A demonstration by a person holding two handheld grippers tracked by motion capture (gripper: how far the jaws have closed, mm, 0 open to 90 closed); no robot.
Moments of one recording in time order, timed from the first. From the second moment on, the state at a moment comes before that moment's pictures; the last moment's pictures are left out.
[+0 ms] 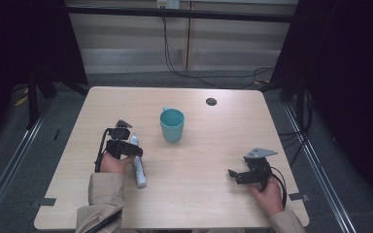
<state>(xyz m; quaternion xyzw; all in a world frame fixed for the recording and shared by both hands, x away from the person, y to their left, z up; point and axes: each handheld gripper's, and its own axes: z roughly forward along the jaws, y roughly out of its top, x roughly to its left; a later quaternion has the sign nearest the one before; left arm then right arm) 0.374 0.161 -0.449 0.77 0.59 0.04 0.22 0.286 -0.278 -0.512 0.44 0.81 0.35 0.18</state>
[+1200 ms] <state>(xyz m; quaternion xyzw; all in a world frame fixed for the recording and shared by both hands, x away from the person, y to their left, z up) 0.380 0.151 -0.471 0.77 0.61 0.02 0.19 0.286 -0.278 -0.512 0.44 0.81 0.35 0.18</state>
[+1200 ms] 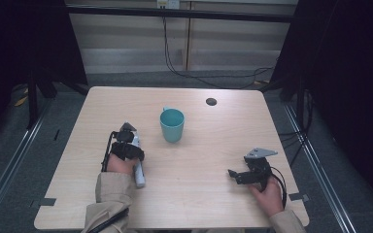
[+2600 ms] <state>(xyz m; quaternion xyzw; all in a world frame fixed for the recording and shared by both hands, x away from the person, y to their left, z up) 0.374 0.146 -0.453 0.83 0.53 0.04 0.18 0.286 -0.278 -0.512 0.44 0.81 0.35 0.18</state>
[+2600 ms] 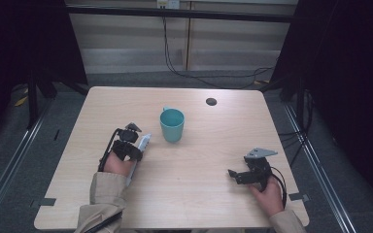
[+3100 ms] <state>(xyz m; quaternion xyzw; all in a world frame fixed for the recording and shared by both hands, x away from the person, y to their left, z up) 0.372 0.152 -0.432 0.82 0.52 0.05 0.23 0.286 -0.278 -0.512 0.44 0.81 0.35 0.18</state>
